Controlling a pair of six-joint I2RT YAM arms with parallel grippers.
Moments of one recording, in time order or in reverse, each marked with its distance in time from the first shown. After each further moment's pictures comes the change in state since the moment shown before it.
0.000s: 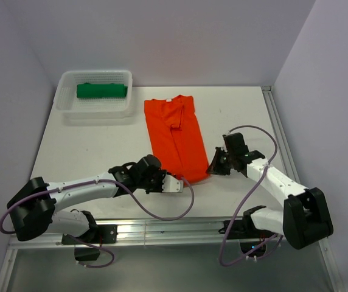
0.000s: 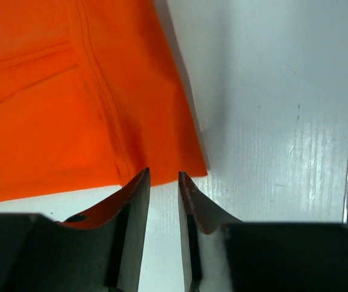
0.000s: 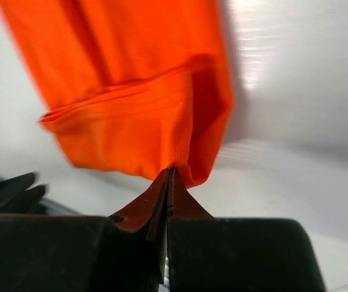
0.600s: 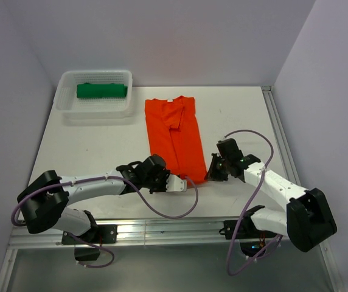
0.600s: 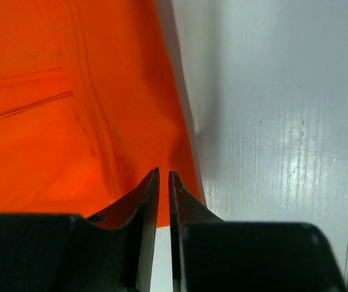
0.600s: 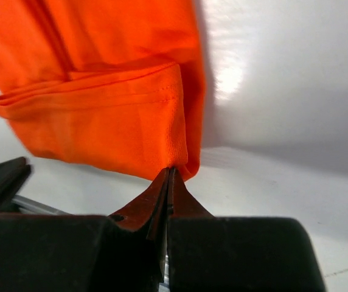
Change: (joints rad) left arm 0.000 0.107 0.027 0.047 0.022 -0.017; right arm 0.110 -0.047 -0.019 -0.018 0.060 0.068
